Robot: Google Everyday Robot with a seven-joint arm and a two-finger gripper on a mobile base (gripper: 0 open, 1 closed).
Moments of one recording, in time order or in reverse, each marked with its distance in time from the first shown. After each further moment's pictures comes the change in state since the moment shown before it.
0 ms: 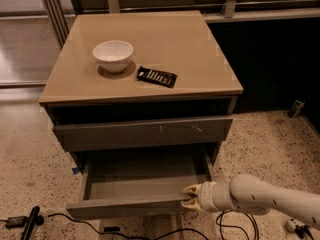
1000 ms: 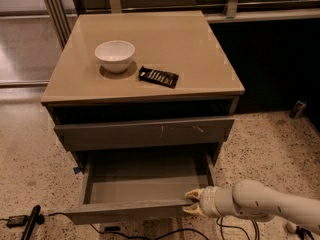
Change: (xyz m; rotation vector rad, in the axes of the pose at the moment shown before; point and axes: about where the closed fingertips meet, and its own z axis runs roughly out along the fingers) arm 0.002 0.017 -0.005 -0.006 0.001 0.011
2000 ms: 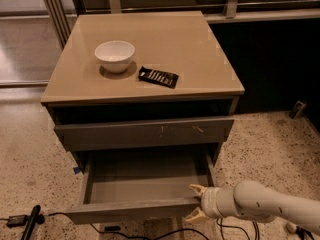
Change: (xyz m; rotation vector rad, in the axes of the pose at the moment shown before) arm 0.000 0.000 0.000 0.000 0.000 0.000
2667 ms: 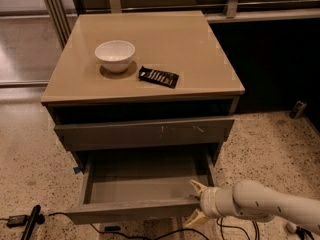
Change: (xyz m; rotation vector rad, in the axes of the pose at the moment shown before) arm 0.000 0.000 0.000 0.000 0.000 0.000
